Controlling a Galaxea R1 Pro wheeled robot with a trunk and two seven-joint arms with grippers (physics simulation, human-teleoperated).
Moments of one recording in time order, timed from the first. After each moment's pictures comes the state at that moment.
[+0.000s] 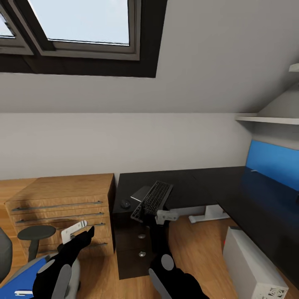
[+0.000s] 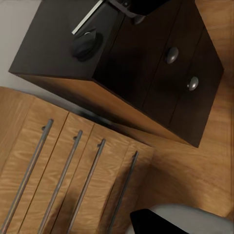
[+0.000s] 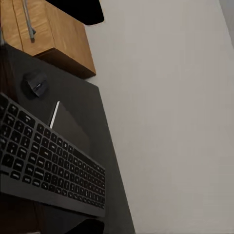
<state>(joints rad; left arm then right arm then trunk) -0.08 -0.10 0.16 -1.61 0.30 0.51 0.24 -0.39 0.17 0.66 -1.07 -0.29 -0.34 -0.51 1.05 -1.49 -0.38</state>
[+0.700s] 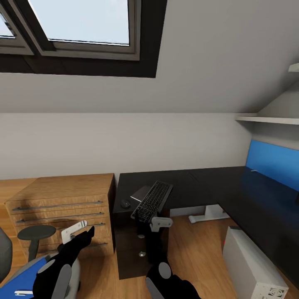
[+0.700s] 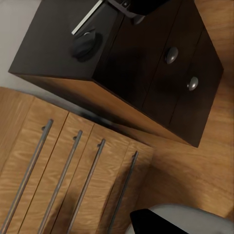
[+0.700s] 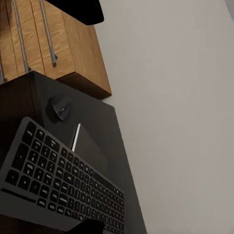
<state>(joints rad) -0.08 -0.10 0.16 -1.61 0.30 0.51 0.24 -0.39 0.17 0.73 -0.99 -0.38 -0.41 -0.44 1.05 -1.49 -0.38</state>
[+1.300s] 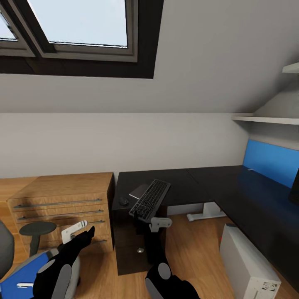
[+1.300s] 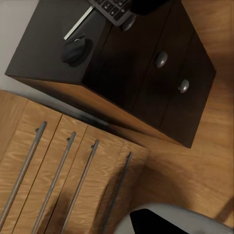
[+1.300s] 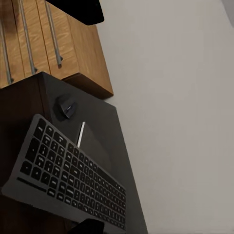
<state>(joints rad) -0.08 -0.10 0.16 -1.61 0.30 0.51 0.24 -0.39 0.17 0.74 -0.99 -0.37 -0.41 -0.44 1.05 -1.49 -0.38</state>
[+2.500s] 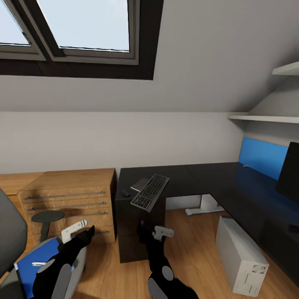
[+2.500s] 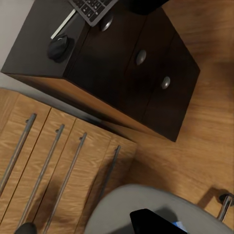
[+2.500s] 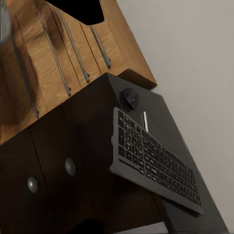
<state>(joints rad) -0.08 -0.10 0.16 -1.62 0.31 0.51 0.24 -0.39 0.17 0.73 -0.87 -0.64 -0.41 -0.38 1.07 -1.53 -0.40</state>
